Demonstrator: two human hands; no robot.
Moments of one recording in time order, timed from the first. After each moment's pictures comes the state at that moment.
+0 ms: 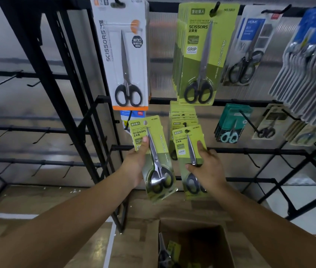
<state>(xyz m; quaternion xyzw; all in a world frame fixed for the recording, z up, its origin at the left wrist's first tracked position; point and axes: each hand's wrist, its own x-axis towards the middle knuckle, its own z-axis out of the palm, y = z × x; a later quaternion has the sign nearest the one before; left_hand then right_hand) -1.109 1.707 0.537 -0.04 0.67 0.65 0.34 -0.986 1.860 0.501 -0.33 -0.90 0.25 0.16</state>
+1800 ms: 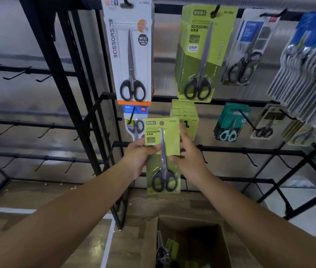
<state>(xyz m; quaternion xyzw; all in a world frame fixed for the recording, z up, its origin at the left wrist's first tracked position) -1.087 1.691 0.552 0.11 0.61 0.71 0.34 -0.992 1.807 0.536 -0.15 -0.81 0.53 0.19</state>
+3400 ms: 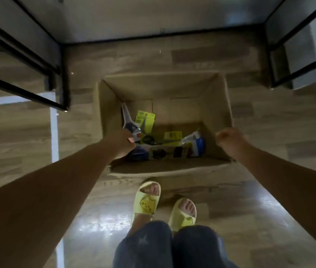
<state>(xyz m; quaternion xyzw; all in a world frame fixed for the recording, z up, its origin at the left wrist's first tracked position) -0.965 1.769 -0.039 0.33 0.83 -0.06 0.45 -0.760 1.963 -0.052 -0.51 -0.74 0.35 -0.27</state>
